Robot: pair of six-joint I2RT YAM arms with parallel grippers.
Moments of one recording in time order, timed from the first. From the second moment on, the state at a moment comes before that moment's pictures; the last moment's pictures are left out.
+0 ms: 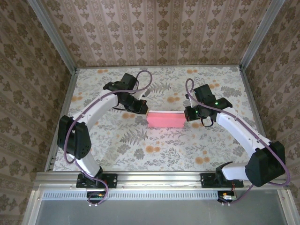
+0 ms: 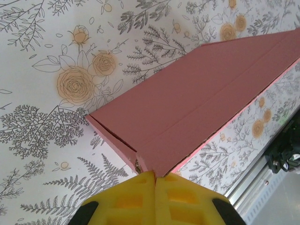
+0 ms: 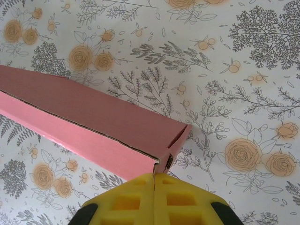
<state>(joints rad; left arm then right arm) -0.54 1.69 1.43 -0.93 0.52 -0.12 0.36 1.32 1.08 -0.79 -0.16 0.18</state>
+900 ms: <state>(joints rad) -0.59 1.63 1.30 -0.79 0.45 -0.20 0.37 1.29 1.02 -0.77 -0.14 0.22</state>
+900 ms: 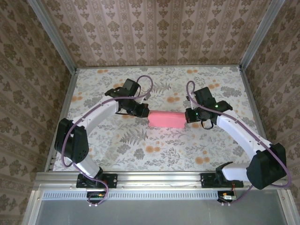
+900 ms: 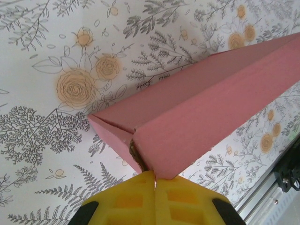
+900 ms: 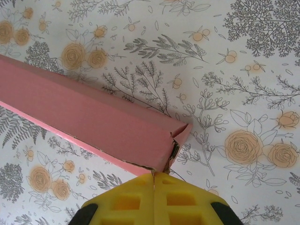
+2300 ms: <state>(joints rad) -0.61 1.61 1.28 -0.78 0.41 -0.20 0.39 1.28 1.05 -0.68 -0.11 0.30</state>
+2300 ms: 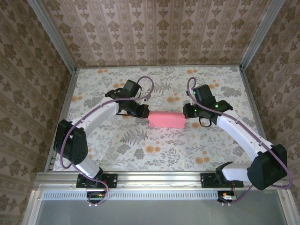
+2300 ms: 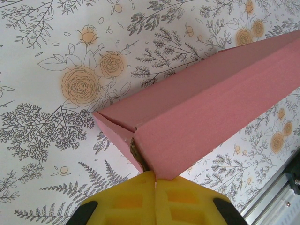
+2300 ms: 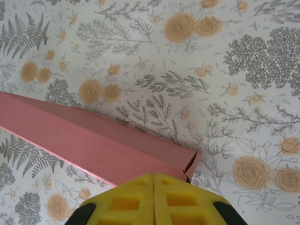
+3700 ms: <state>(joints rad) -0.55 1.60 1.24 -0.60 0.69 -0.23 0.43 1.20 0.84 -0.48 -0.08 0.37</state>
